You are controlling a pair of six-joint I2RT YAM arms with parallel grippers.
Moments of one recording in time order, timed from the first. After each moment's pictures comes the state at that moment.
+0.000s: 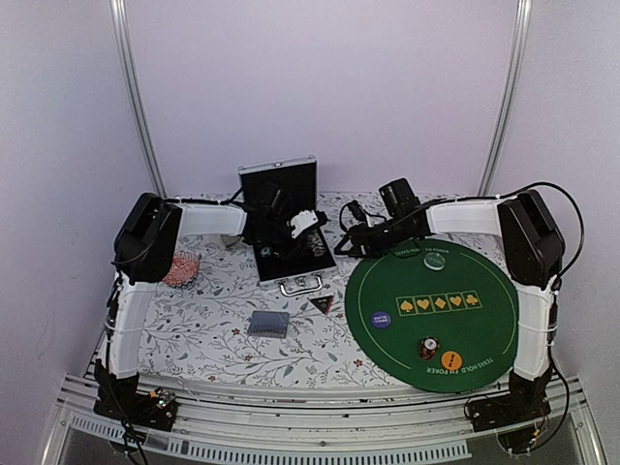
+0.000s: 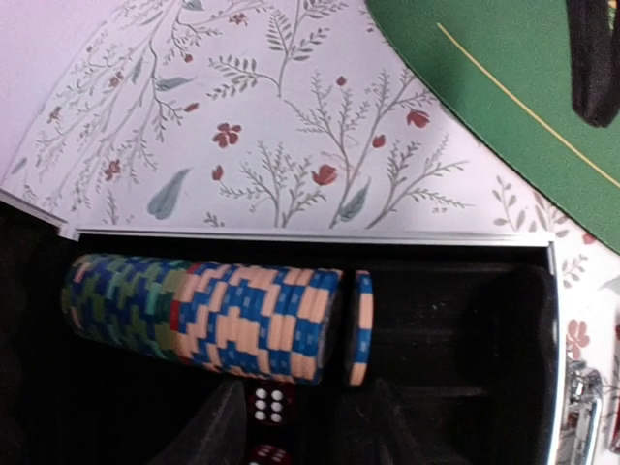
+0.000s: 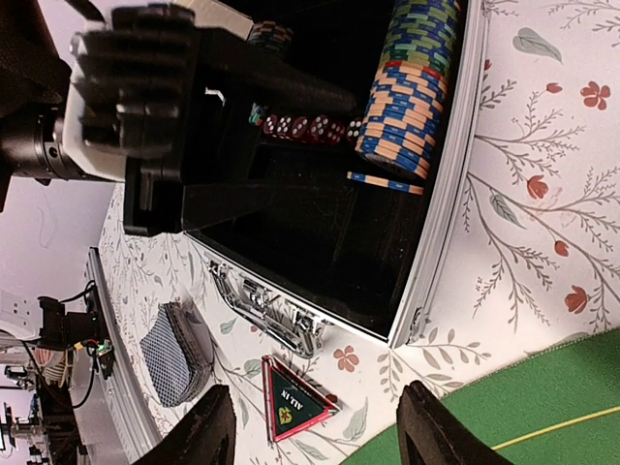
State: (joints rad) left arm -0.57 2.32 1.73 -0.26 0.31 0.59; right arm 0.53 2.08 1.49 -0.26 -0.64 0.32
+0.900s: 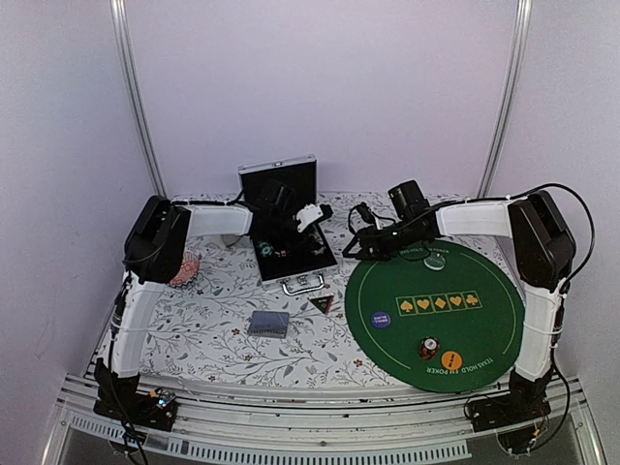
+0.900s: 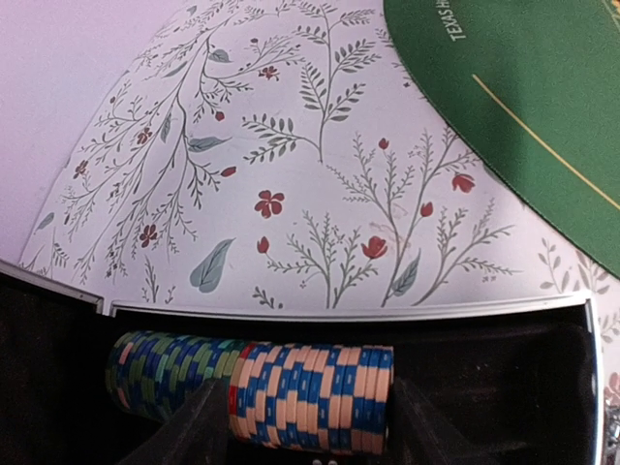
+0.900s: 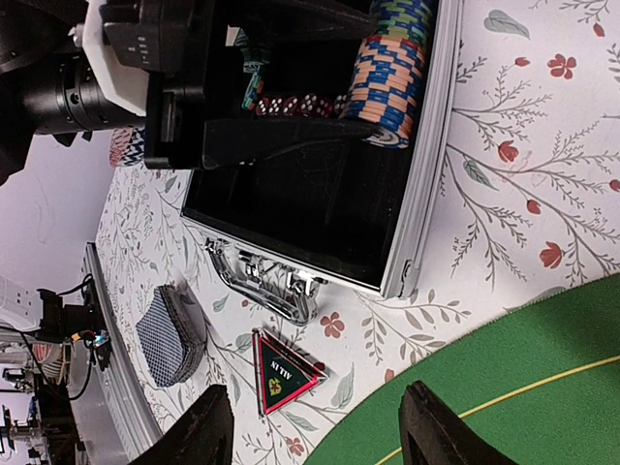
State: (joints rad) left arm -0.57 2.41 1.84 -0.17 0.32 0.61; right arm 0.50 2.01 1.40 -0.25 -0.64 0.30
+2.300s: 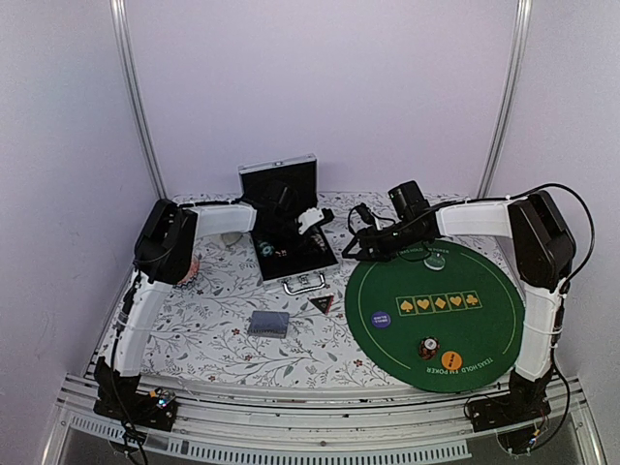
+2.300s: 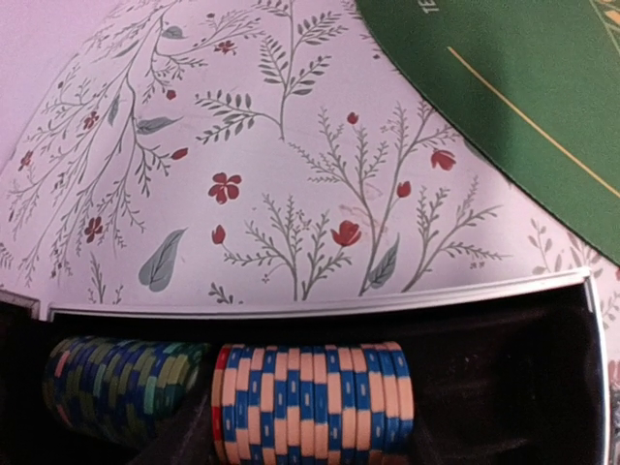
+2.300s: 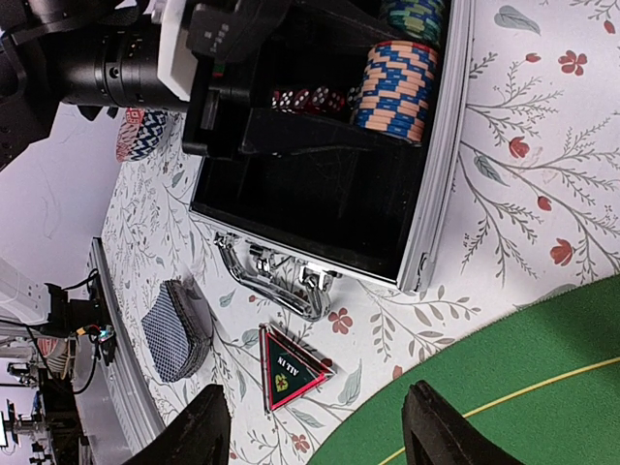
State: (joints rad) left arm -0.55 2.50 1.99 -0.33 0.41 0.64; right arm 0.50 2.01 1.39 -0.25 -0.66 0.30
